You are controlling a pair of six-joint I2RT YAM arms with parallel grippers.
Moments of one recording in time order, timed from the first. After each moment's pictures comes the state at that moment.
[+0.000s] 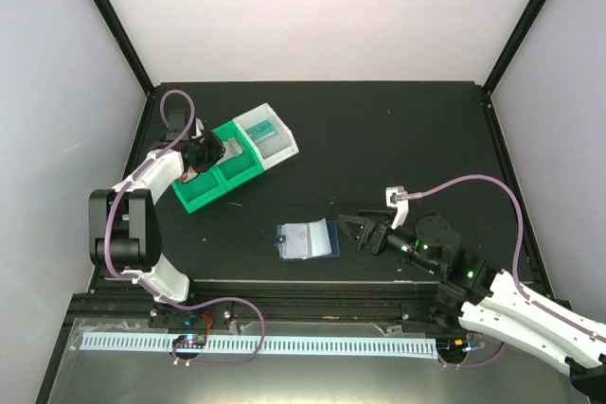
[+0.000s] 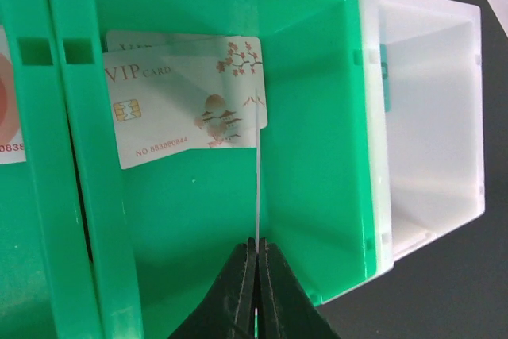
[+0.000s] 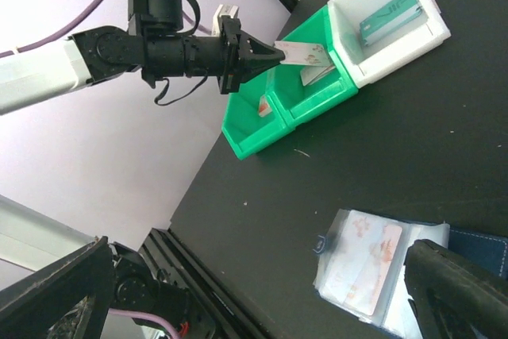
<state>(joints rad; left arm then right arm) 0.02 1.60 1.05 -0.34 0.27 -0.71 0.97 0.51 0.43 -0.12 0.00 0.81</state>
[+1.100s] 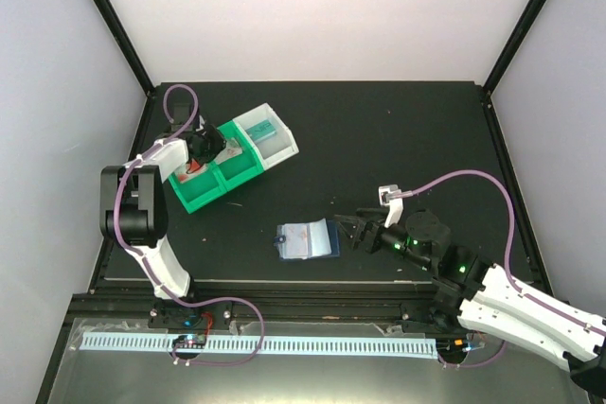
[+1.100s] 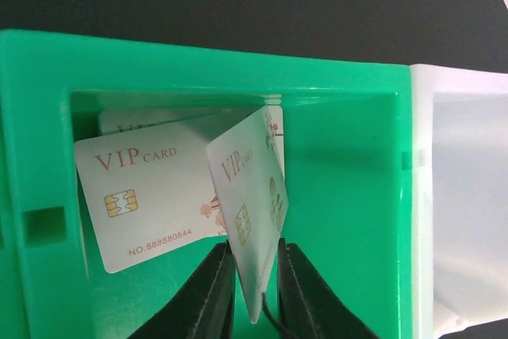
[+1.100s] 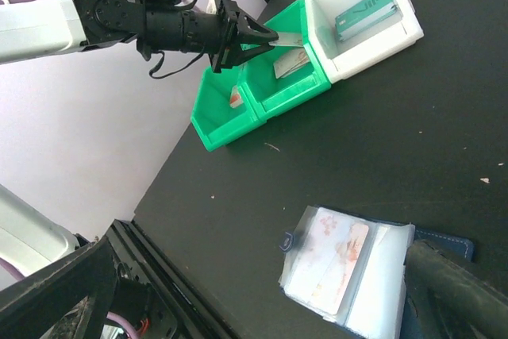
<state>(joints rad) 0.03 1.79 1.16 -0.28 0.23 -0.73 0.97 0.59 0.45 -0.12 0.03 0.74</state>
